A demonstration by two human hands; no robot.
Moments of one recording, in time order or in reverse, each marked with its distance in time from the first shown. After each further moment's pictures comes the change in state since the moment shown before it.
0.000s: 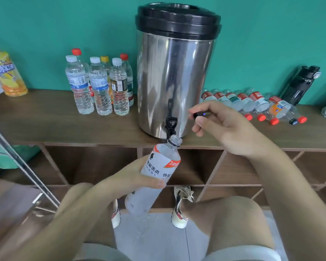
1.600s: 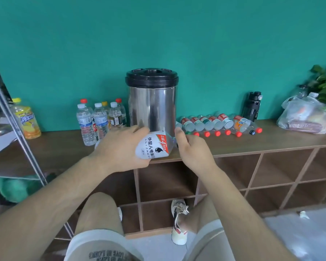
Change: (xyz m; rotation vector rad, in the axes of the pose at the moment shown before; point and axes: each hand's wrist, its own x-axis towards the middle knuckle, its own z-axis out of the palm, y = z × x) left_hand -0.085 0.156 0.016 1.524 0.543 0.494; right_hand -0.075 -0.071 0.044 -0.297 0.457 0.285
